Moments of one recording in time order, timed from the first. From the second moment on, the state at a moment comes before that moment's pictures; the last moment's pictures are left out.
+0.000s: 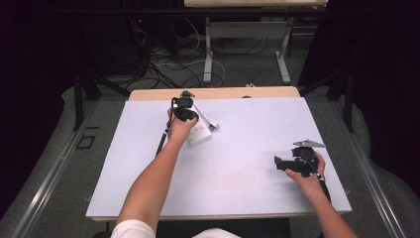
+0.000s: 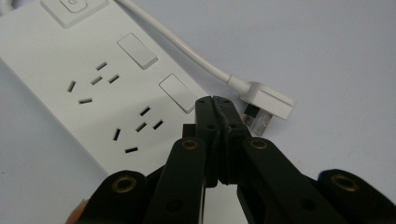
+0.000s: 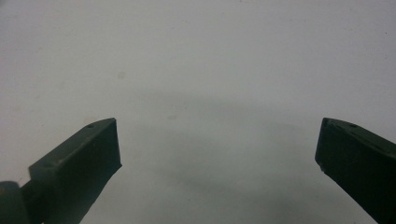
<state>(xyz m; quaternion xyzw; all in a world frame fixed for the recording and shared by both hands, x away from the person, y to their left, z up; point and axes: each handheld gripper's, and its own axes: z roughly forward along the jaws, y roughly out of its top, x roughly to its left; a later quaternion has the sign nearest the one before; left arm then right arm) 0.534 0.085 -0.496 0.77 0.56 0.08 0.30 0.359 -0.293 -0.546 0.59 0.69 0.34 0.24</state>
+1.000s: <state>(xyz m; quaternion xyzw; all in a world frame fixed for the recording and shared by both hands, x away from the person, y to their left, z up) 0.531 0.065 -0.515 0.78 0.55 0.06 0.28 0.359 -0.294 -0.545 0.59 0.70 0.34 0.24</state>
